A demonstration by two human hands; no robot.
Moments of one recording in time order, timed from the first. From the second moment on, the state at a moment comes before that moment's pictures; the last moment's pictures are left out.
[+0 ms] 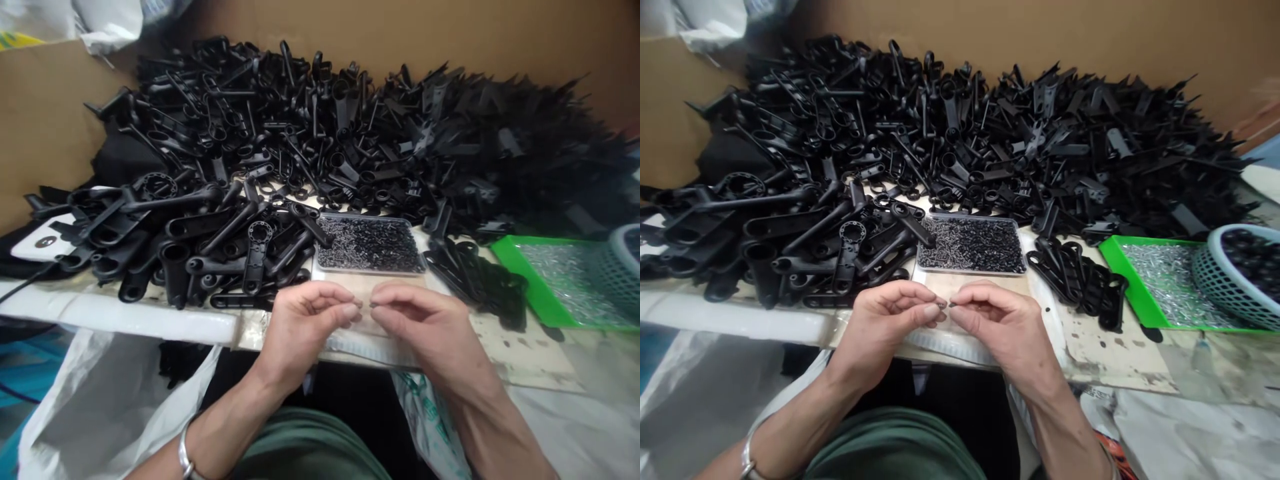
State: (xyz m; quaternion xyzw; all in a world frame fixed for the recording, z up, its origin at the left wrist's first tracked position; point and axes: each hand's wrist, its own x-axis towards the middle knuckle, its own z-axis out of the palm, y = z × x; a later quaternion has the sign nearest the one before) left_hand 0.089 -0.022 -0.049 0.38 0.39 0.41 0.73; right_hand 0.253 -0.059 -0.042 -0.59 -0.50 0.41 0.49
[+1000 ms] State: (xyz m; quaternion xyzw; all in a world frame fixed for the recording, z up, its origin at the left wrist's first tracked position) left_hand 0.092 -0.029 -0.047 0.44 0.41 0.41 0.69; right_hand 0.227 -0.073 -0.045 -0.57 -0.73 -0.02 0.39
